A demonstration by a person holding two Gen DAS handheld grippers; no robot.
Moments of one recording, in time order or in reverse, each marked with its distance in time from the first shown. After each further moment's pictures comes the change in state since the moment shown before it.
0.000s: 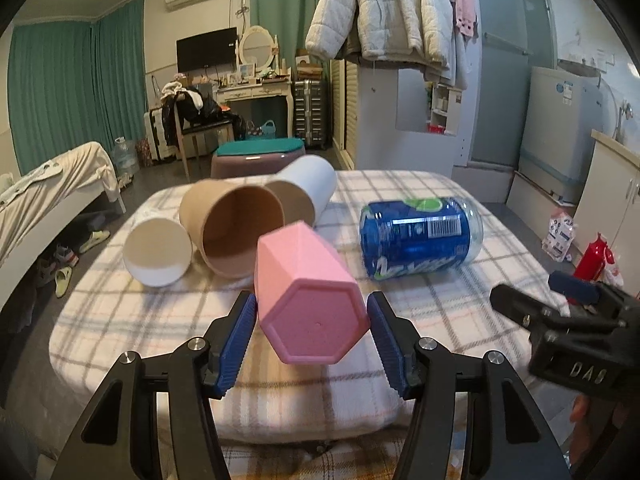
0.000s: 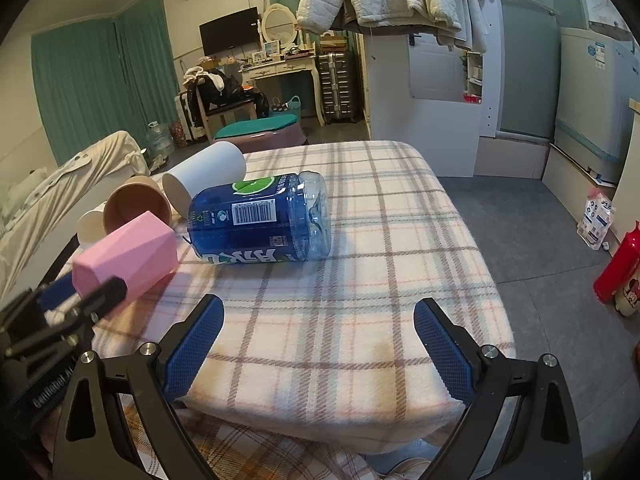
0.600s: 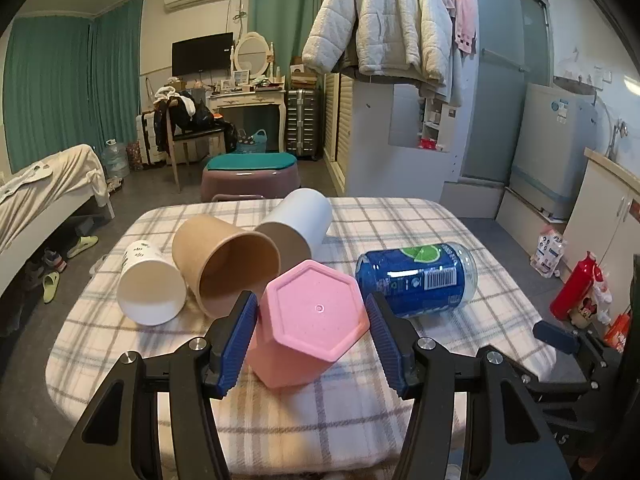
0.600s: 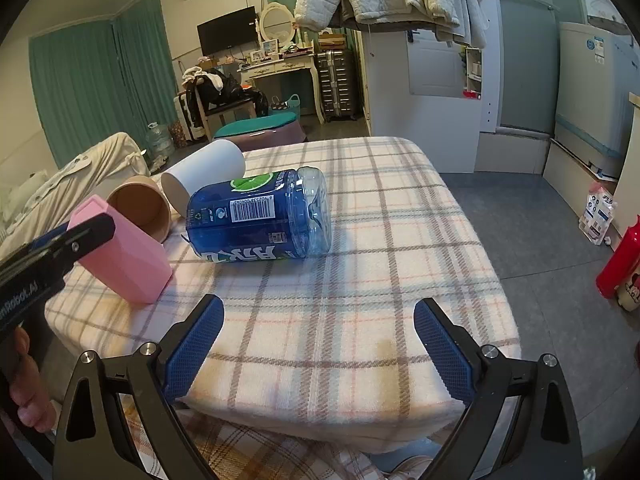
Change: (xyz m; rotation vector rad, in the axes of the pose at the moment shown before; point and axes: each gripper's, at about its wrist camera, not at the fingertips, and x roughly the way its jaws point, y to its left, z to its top) left arm 0.008 0.008 0.036 -0.026 -0.025 -0.052; right arm 0.001 -0.001 -0.002 0.014 0.008 0.004
